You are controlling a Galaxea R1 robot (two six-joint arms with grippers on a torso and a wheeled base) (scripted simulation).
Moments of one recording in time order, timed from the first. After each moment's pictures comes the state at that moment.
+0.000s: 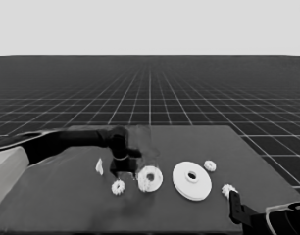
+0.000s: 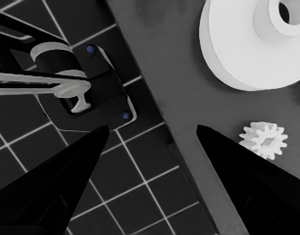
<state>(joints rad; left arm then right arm) 0.01 2.70 -1.19 0.19 1.56 -1.49 -0.35 1.76 -0.39 -0.70 -1.18 0.32</state>
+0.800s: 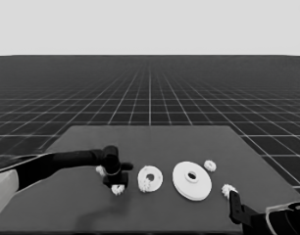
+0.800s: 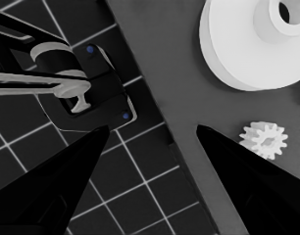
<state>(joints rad) 0.23 2.60 -1.28 0.40 1.47 -1.33 -0.35 1.76 -0.39 -0.70 -1.18 0.32</state>
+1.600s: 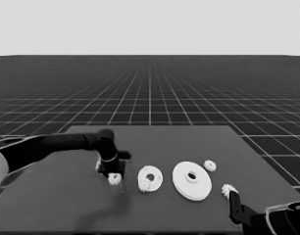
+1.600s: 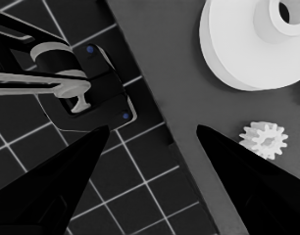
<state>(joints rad) 0.04 2.56 -1.16 0.22 1.54 -1.41 -0.35 1.76 -0.39 -0.70 -1.18 0.32</state>
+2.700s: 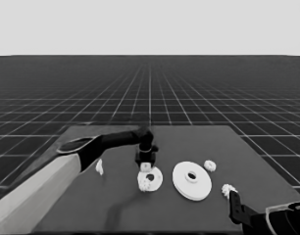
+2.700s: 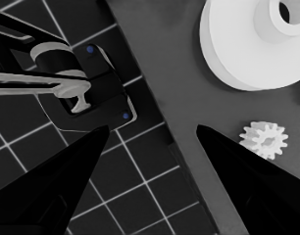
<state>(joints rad) 0.11 3.11 -2.00 0.26 1.44 -1.12 -0.35 1.76 -0.39 -0.70 -1.18 0.32</state>
